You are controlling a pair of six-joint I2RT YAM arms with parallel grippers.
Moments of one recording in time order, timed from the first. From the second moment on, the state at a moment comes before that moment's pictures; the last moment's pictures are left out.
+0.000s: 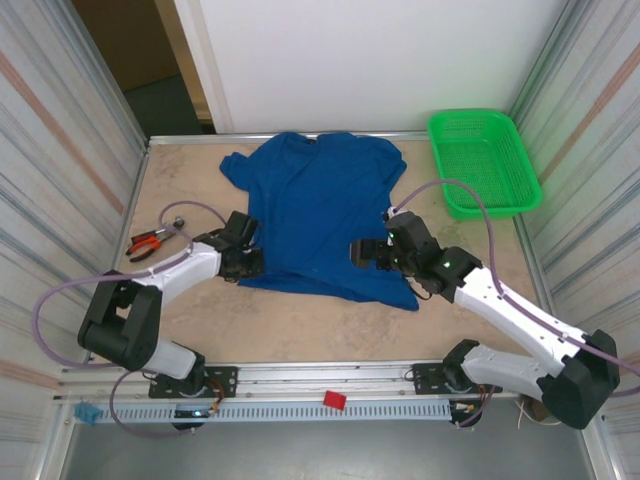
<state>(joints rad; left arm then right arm) -0.42 1.42 0.78 -0.54 -0.02 -0.50 0.70 1.05 0.86 -0.57 0.15 0.57</state>
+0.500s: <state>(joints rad) -0.63 0.81 0.42 -0.72 -0.02 -0.77 0.67 1.12 0.79 -0.53 0.09 0.62</state>
